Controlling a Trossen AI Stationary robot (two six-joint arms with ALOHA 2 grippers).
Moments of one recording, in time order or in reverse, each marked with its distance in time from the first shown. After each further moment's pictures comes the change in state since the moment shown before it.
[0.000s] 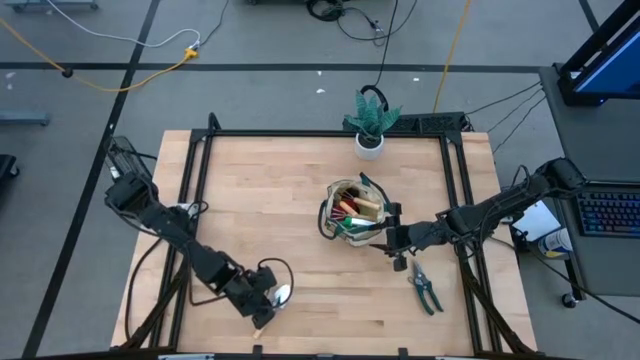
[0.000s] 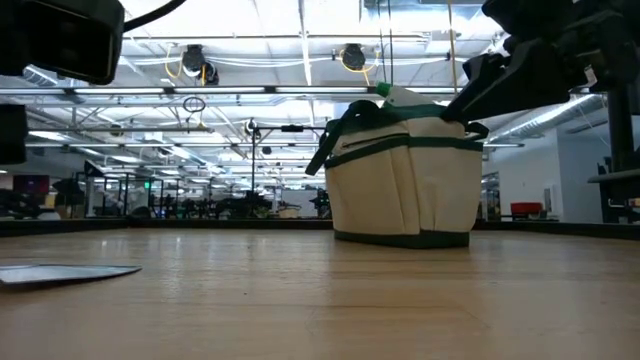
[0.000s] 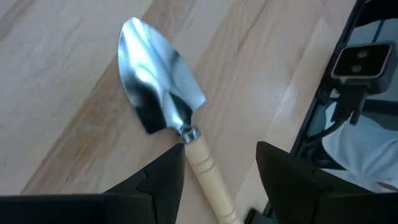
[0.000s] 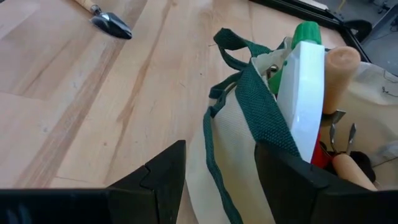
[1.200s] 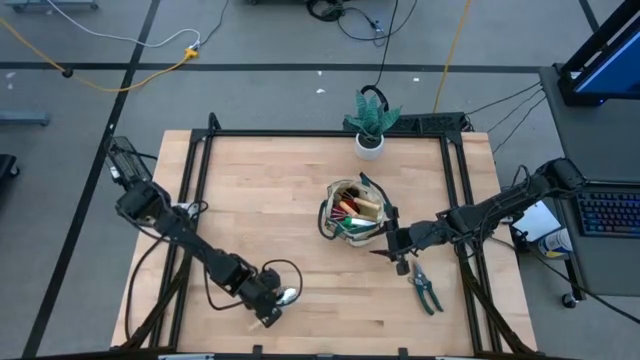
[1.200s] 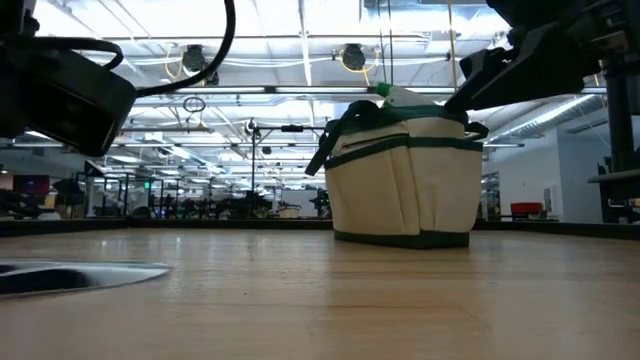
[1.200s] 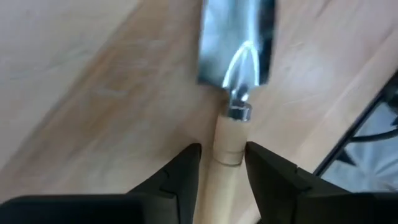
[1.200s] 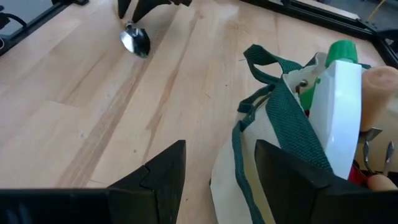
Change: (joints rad) left arm 0.062 0.147 0.035 -0.146 0.233 -0.127; right arm 0.001 0.000 0.000 0.035 -0.105 -0.008
